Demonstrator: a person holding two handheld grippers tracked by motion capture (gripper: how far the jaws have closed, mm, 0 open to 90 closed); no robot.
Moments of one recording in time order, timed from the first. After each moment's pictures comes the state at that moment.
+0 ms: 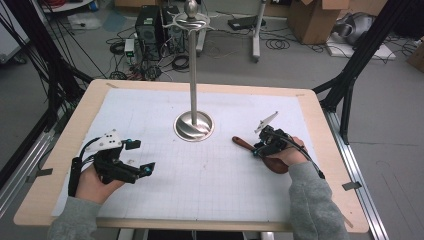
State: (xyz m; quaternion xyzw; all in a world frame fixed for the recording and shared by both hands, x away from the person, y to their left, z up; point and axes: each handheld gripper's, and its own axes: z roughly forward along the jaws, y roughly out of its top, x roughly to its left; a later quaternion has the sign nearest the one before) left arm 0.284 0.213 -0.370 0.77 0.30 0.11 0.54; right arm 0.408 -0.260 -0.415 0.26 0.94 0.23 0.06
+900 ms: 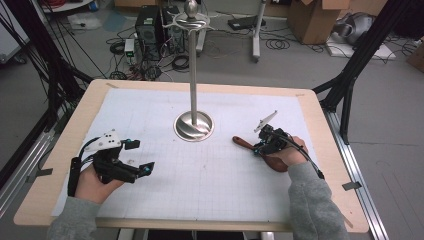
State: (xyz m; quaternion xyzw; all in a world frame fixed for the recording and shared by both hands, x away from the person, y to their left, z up) left arm 0.285 0.214 -0.370 0.78 0.31 0.11 0.54; right arm 0.408 -0.258 -0.412 0.27 0.94 0.22 0.07
